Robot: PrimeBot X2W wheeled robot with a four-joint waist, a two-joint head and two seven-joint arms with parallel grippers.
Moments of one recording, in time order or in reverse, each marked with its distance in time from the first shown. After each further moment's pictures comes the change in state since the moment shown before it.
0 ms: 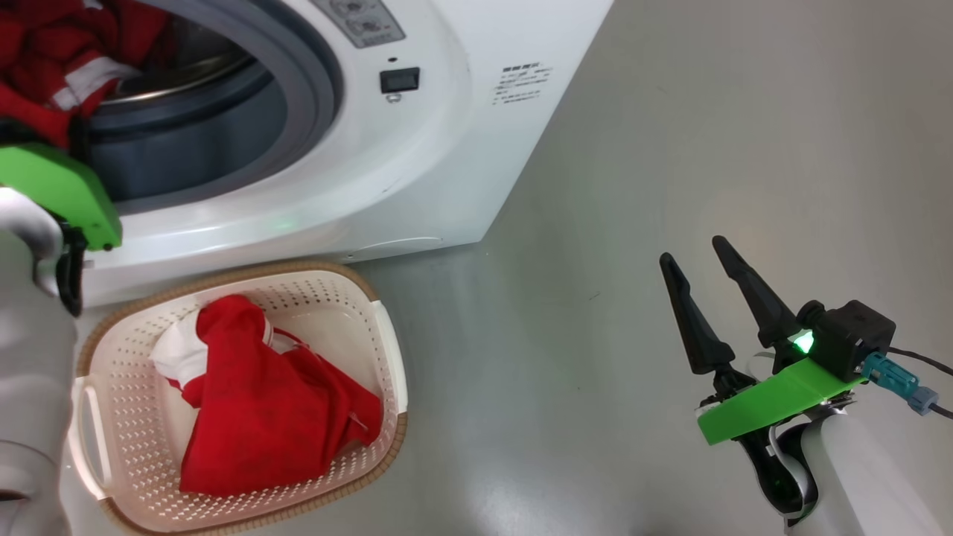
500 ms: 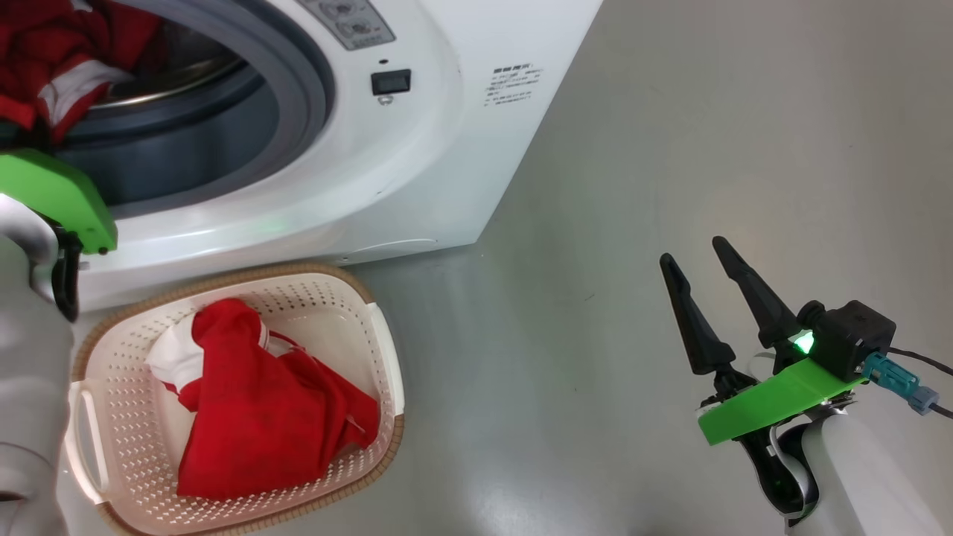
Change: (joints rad) left arm -0.001 0.009 -0.016 0.019 -0.007 -0.011 -0.053; right arm 0.000 -0.001 -0.001 0.002 0.000 0.000 0.000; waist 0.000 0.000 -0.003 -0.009
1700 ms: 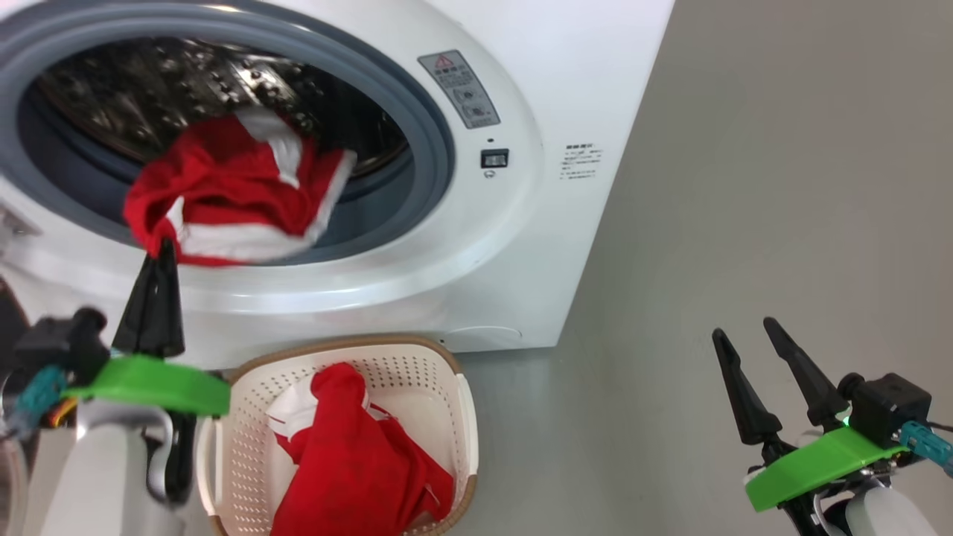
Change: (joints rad) left arm 0.684 -0.128 0.088 -0.814 -0.092 -0.069 -0.115; right arm 0.159 -0.042 -0.076 0.019 0.001 0.000 0.000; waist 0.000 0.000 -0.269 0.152
